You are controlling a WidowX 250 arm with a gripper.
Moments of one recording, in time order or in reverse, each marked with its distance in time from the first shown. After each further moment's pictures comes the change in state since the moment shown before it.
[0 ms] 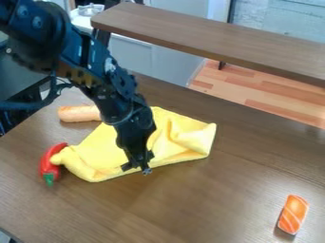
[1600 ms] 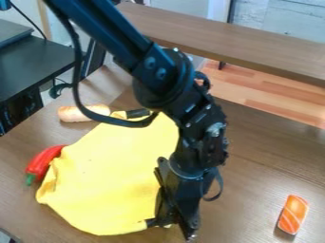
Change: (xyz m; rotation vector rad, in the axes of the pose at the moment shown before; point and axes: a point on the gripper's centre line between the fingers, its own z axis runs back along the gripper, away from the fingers) arm 0.009 -0.089 -0.027 -0.010 0.415 -0.003
